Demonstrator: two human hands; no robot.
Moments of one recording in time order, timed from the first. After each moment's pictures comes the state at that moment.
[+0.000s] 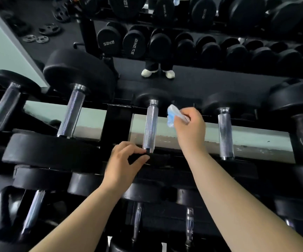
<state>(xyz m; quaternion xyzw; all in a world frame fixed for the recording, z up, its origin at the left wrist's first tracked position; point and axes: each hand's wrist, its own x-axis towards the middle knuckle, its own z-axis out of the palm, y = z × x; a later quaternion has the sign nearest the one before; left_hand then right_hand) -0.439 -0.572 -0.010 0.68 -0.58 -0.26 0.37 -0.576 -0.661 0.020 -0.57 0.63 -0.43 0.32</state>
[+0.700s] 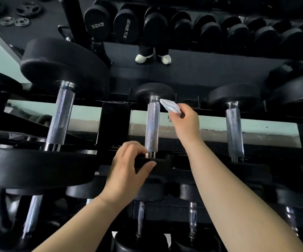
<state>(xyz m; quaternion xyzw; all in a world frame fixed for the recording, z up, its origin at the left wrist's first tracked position) -0.432 -0.581 -0.027 0.60 -0.63 -0.29 0.38 -0.568 -0.700 -0.021 -0.55 0.64 -0.36 0.39</state>
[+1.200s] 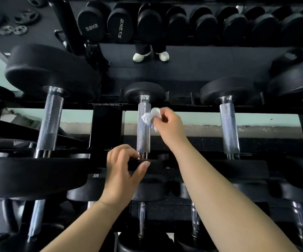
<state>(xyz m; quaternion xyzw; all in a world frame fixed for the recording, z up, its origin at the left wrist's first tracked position) -0.444 -0.581 -0.038 0.64 -0.63 -0.22 0.39 -0.561 -0.691 -0.023 -0.56 0.59 -0.33 0.49</state>
